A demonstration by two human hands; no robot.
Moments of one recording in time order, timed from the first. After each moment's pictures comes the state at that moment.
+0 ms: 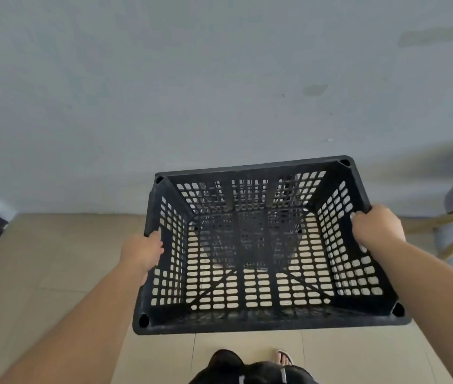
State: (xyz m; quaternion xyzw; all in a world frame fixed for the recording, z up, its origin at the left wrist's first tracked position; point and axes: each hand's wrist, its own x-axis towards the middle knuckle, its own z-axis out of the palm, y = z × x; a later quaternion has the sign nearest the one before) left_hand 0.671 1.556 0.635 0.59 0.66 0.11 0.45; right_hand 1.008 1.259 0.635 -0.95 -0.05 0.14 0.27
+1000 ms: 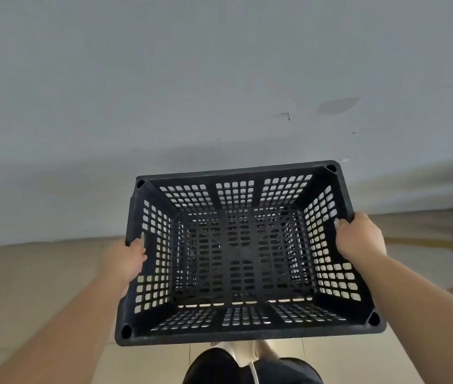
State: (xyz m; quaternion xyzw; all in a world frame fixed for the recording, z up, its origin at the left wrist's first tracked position) left_hand 0.915 1.820 0.526 0.62 0.64 0.01 0.46; right_hand 1.209 1.485 0.541 -0.95 0.04 0.21 0.23
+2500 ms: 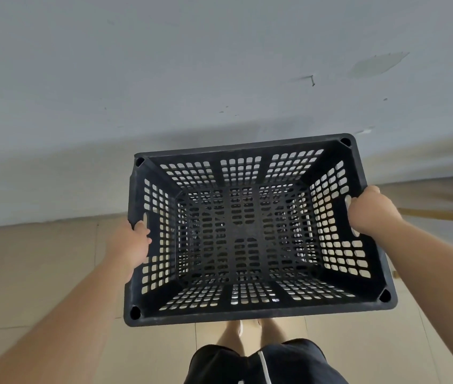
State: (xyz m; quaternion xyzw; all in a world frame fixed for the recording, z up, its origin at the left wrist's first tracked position) left_hand 0.953 1.848 0.498 0.60 0.67 -0.03 0.44; right_hand 1.254 1.528 0.506 -0.95 0.03 0.30 0.05
